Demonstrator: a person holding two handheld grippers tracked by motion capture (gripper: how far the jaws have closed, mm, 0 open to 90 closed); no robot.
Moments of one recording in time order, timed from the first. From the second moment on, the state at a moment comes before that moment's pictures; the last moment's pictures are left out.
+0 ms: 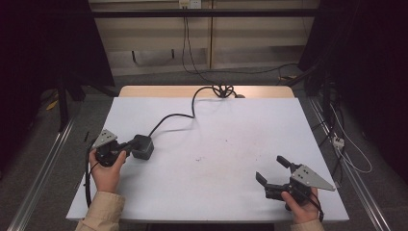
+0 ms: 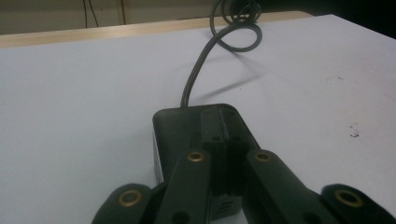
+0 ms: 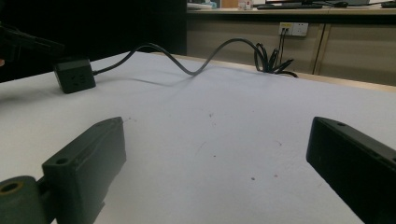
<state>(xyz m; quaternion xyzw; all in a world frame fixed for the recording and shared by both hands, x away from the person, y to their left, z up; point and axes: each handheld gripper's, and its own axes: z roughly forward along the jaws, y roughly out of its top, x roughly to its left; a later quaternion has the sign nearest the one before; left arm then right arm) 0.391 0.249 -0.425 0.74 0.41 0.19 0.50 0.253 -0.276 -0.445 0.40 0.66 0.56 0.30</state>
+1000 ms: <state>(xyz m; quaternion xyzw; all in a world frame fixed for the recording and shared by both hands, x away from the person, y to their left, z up) 0.392 0.248 -0.427 0.75 0.41 0.19 0.49 0.253 -0.276 -0.445 0.40 0.66 0.56 0.30</state>
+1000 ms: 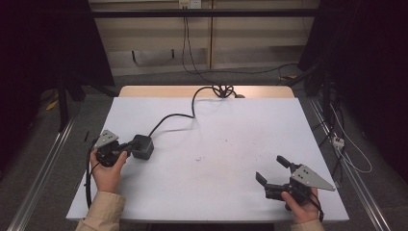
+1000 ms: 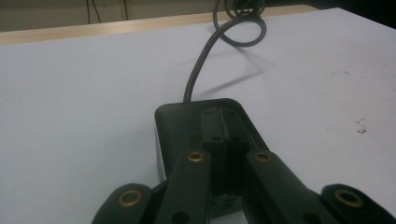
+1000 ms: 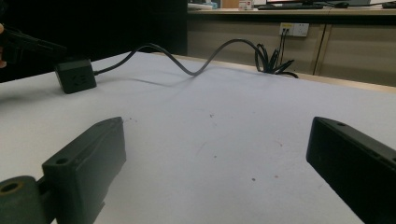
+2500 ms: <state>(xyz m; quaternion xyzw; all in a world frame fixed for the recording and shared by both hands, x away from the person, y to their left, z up) 0.390 0.245 -0.428 0.75 0.41 0.21 0.47 0.253 -0.274 -0.445 0.40 0.66 0.56 0.30</state>
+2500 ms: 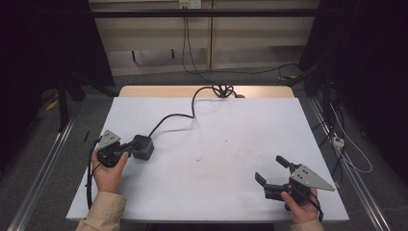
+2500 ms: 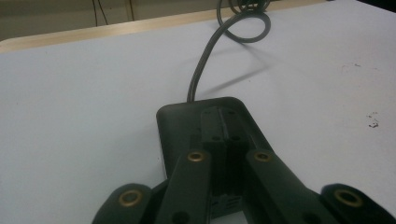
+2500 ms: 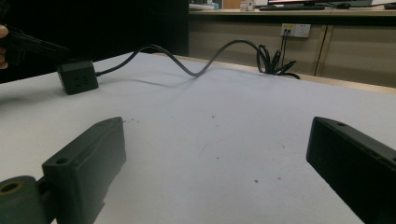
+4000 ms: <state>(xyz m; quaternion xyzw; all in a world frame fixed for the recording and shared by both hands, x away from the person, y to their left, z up) 0.388 0.242 -0.428 0.75 0.41 0.22 0.47 0.253 -0.275 -0.444 0.40 0.66 0.56 0.30</state>
